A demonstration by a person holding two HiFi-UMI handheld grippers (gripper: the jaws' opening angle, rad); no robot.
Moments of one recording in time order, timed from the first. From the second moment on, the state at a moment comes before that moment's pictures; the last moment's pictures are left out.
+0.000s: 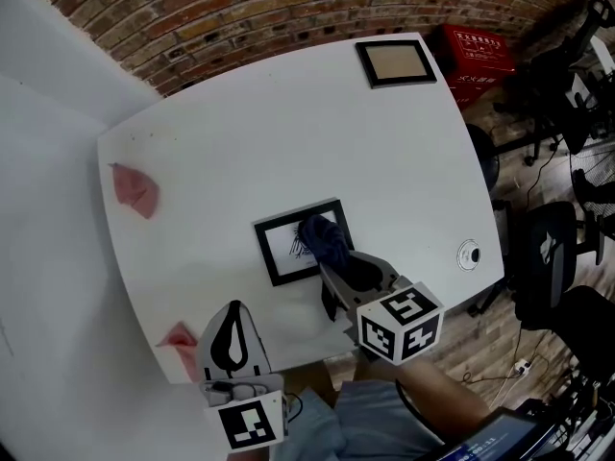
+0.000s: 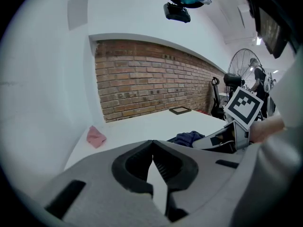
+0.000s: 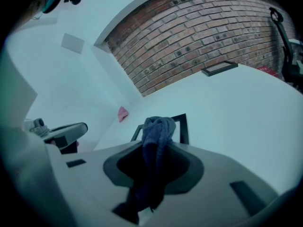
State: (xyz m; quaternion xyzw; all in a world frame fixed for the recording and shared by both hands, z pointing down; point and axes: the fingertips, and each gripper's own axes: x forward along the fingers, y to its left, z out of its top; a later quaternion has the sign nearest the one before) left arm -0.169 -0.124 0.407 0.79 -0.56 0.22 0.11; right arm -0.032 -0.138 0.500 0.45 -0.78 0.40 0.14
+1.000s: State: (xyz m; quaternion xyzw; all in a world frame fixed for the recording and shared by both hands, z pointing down) left arm -0.138 -0.104 0.336 0.79 -0.58 0.18 0.06; right arm -0.008 -0.137 0.410 0.45 -0.82 0.34 0.09
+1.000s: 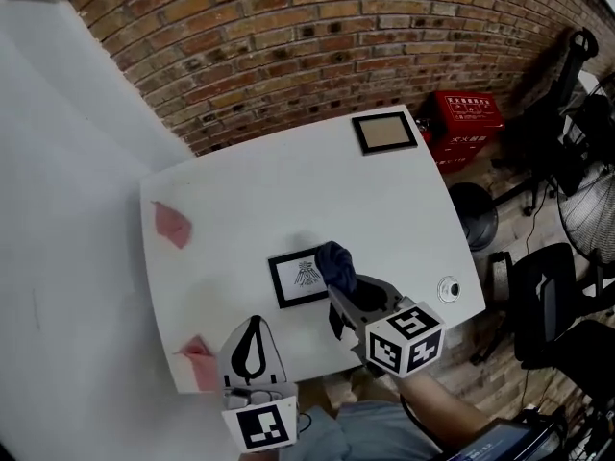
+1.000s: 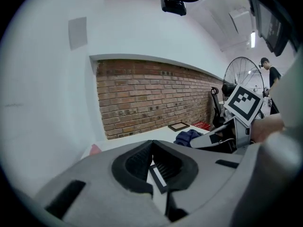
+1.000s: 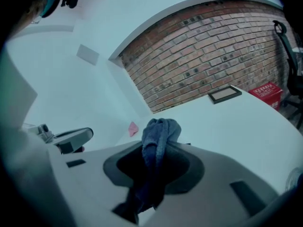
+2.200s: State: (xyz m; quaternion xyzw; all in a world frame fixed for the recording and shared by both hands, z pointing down) left arm -0.246 -0.122 0.405 0.74 -0.63 0.20 0.15; right arm -0.126 -0.170 0.480 0.37 -0.83 0.39 0.16
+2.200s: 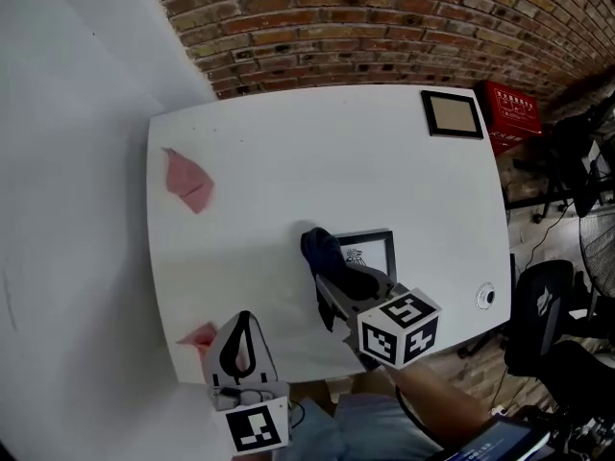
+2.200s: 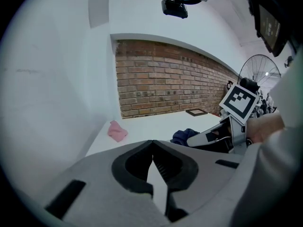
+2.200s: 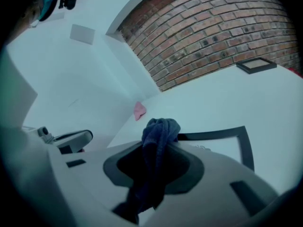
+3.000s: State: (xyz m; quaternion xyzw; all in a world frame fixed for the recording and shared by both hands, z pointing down) left arm -0.218 -0.131 0.414 0.75 -0.61 0.22 0.14; right arm -0.090 -0.169 0.495 0.39 -0.80 0.43 0.14
